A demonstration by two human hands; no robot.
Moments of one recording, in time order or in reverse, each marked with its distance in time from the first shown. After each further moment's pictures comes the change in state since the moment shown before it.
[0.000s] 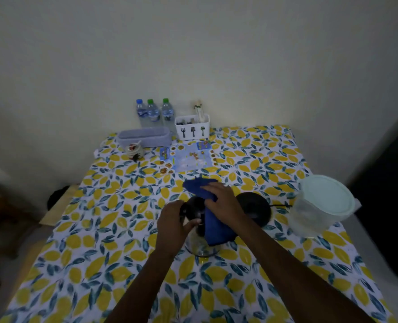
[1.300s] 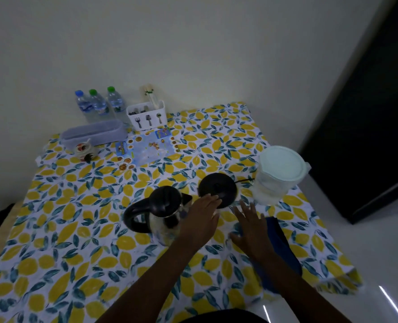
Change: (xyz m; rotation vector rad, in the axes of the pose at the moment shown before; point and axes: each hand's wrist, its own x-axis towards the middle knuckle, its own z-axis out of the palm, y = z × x) left_hand -0.003 0.083 0.102 0.087 -0.430 0.436; right_hand -0.158 0.142 0.010 -0.457 0.090 0.386
